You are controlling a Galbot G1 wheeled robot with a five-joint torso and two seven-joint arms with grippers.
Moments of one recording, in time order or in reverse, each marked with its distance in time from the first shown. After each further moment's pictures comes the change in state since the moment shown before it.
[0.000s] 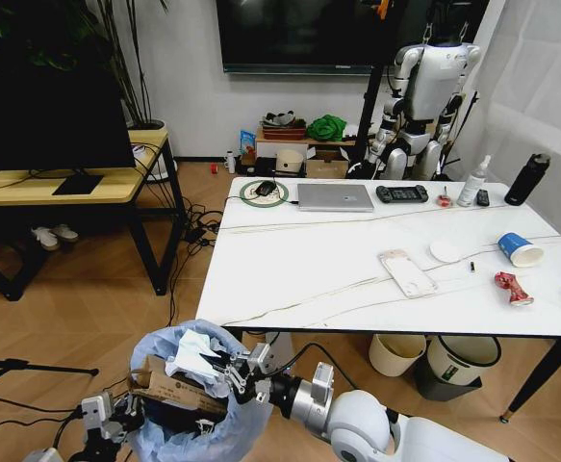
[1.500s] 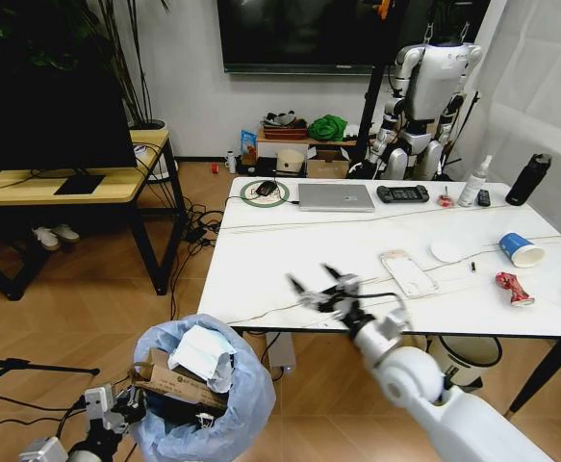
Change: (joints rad) left arm -0.047 0.061 0.008 0.044 -0.035 0.001 0.024; right arm -0.295 0.052 0.717 -0.120 -0.016 0.019 0.079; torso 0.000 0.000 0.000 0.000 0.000
